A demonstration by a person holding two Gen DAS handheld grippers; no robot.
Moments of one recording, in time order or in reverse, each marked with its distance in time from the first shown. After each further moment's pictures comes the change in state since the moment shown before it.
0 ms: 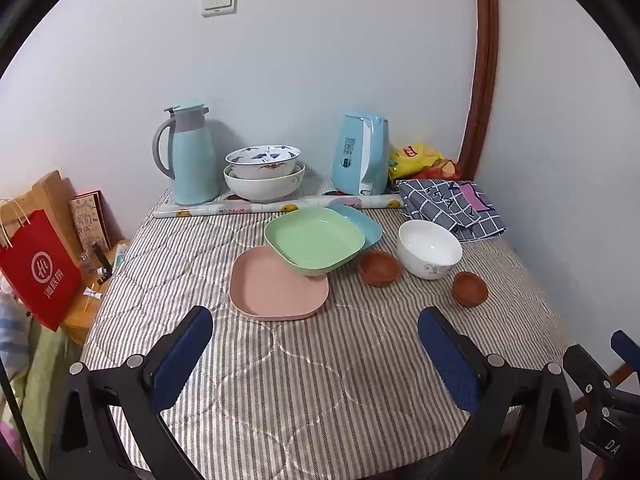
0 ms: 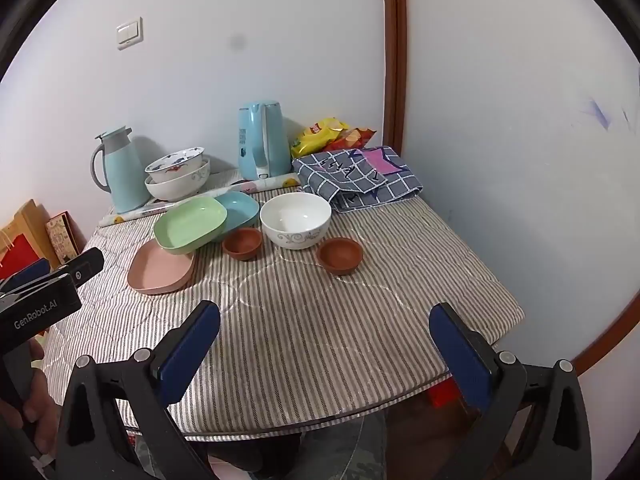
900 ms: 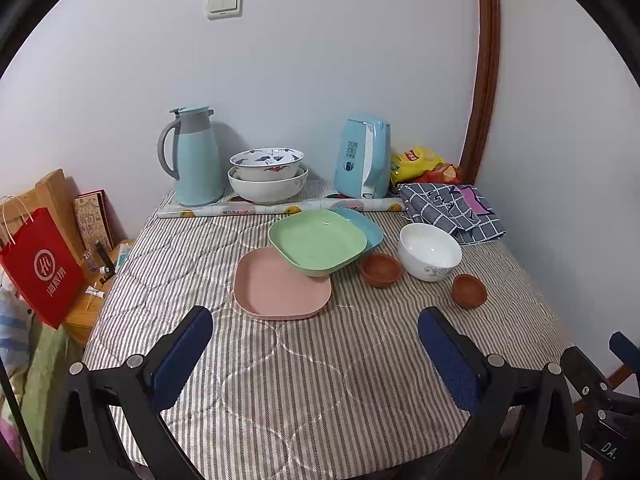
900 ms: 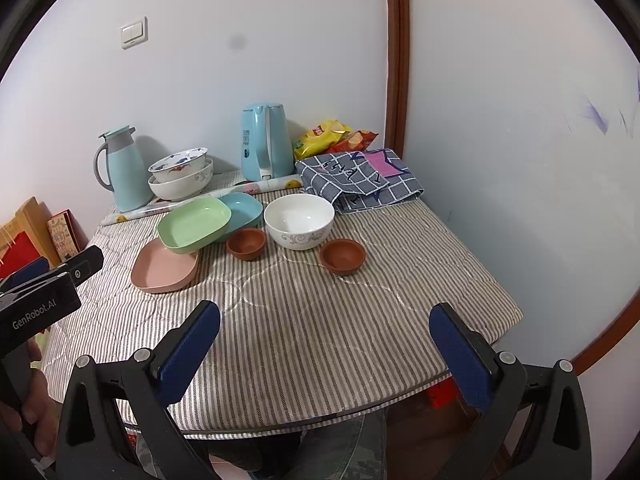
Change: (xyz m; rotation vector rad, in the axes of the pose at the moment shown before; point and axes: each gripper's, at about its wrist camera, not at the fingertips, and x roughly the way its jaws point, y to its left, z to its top) left arm -0.006 0.006 -0.003 -0.012 -0.010 -0.001; right arm -0.007 0.002 0.001 -0.004 -0.001 -0.001
